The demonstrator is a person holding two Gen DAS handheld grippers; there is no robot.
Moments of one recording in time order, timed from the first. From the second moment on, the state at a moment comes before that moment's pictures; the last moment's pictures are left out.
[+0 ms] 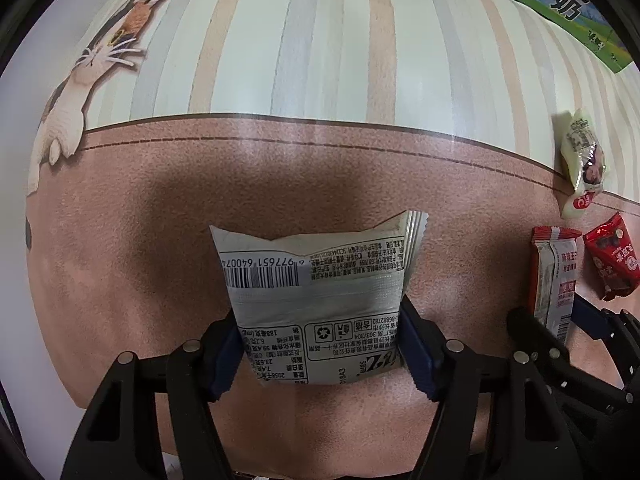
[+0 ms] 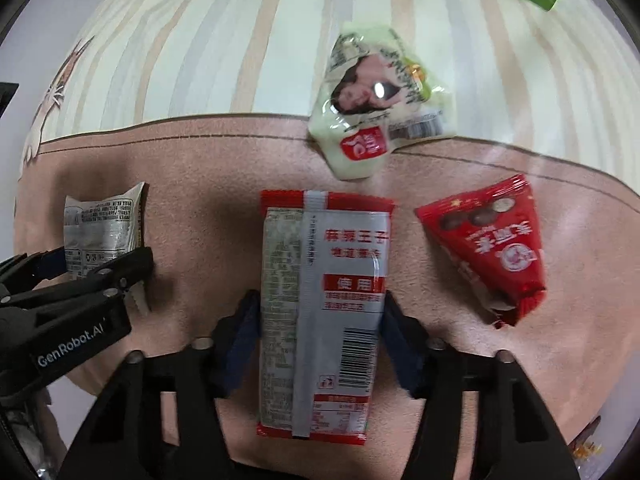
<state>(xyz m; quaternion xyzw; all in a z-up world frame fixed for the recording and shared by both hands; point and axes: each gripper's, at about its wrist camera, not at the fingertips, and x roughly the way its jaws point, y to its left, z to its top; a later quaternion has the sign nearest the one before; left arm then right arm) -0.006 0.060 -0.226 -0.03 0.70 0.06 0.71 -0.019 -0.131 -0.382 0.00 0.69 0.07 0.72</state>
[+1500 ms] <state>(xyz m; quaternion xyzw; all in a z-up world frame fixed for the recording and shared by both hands) 0.337 0.012 -0.041 -0.06 0.64 -0.06 0.76 0.294 -0.260 -0.160 0.07 0.58 0.07 0.81</state>
